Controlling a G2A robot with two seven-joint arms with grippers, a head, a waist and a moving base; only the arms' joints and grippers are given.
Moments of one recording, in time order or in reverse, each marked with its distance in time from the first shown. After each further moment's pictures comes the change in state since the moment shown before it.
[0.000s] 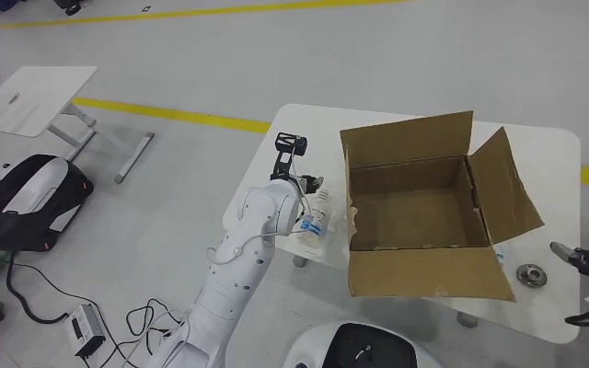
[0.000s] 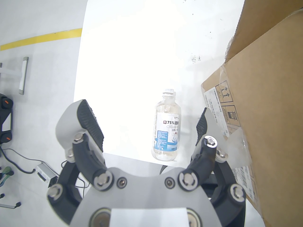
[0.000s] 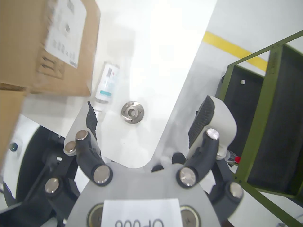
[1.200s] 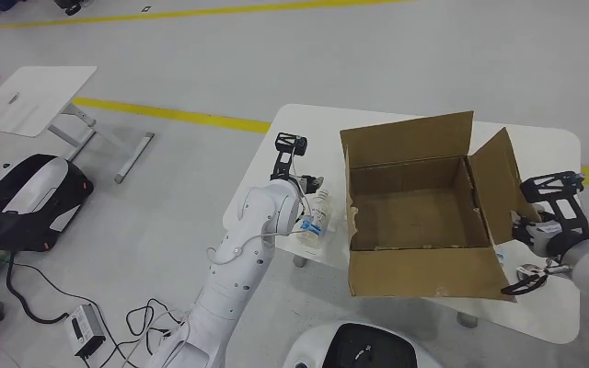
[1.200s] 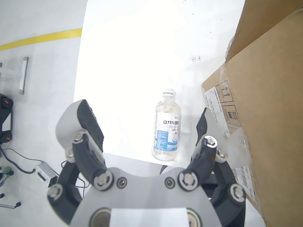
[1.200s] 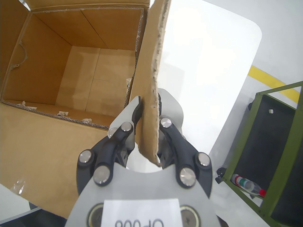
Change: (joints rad) left arm 0.000 0.000 0.000 0.000 0.000 0.000 0.000; right arm 0.154 0.016 -0.356 0.062 0.018 0.178 0.003
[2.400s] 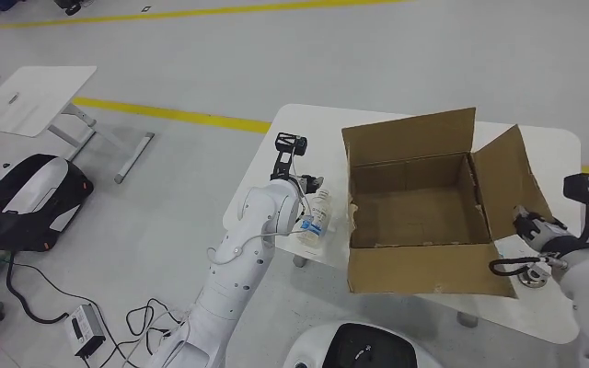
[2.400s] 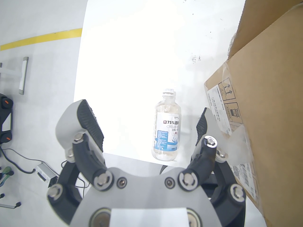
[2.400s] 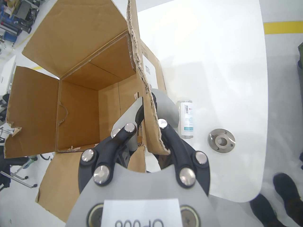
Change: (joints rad) left arm 0.000 0.000 0.000 0.000 0.000 0.000 0.000; right arm -0.104 -0.033 0.009 -0.055 0.189 0.513 -0.258
